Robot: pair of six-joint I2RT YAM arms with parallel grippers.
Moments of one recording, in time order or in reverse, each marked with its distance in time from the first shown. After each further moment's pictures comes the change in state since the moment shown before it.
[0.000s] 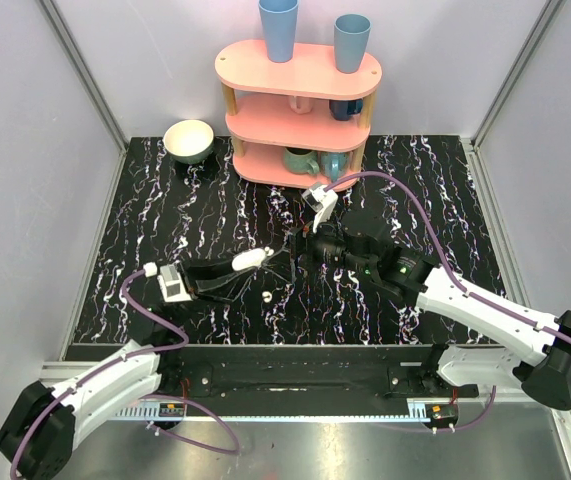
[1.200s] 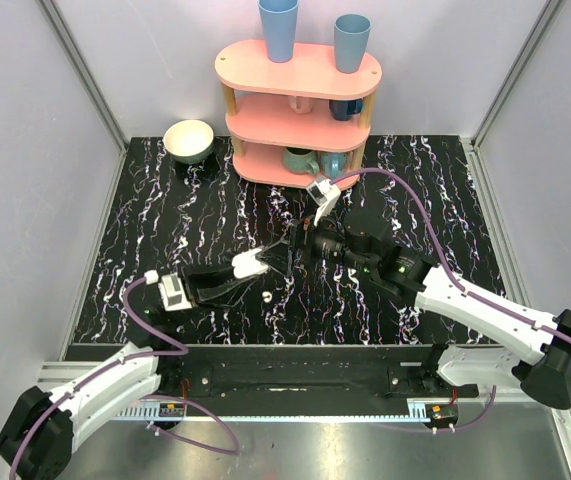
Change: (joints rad) left arm -0.001 -0.030 0.000 -0.012 0.099 0.062; right arm -0.003 0.006 0.001 0.084 0.015 0.086
